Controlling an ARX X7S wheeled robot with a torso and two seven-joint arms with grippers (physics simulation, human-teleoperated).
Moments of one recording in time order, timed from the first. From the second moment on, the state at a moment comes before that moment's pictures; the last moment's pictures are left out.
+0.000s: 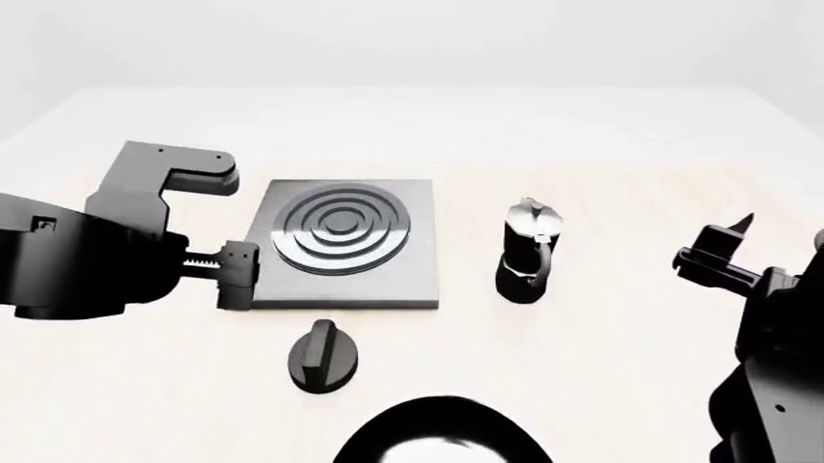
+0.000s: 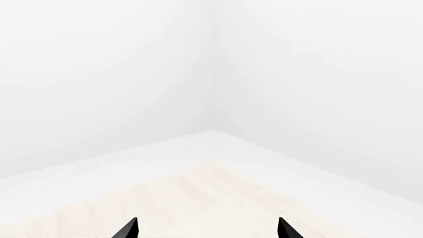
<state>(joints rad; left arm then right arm) -1.20 -0.66 0.47 -0.23 -2.07 -1.45 -1.41 0.41 0.22 0.28 -0.46 0.11 0.81 0.37</state>
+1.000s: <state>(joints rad) -1.08 -0.63 0.53 -0.37 -1.65 -1.37 -0.87 0.41 0.23 0.25 -0.44 0.12 0.80 0.38</state>
